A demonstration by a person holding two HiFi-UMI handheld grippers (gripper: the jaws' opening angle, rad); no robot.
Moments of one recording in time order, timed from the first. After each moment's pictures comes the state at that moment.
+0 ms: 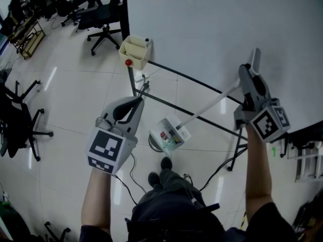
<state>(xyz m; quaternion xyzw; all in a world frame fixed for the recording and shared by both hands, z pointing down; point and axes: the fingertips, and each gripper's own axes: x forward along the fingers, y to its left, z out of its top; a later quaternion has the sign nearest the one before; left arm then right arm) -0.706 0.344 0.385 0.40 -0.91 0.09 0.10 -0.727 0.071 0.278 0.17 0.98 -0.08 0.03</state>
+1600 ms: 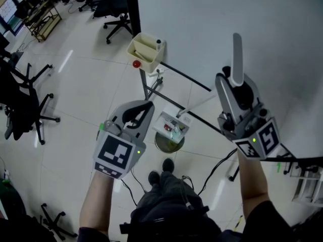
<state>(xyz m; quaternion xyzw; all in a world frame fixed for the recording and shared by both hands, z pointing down) -0.754 0.320 0.414 0.37 -0.91 0.12 0.15 -0.774 0.183 0.291 0.40 0.91 -0.01 0.12</state>
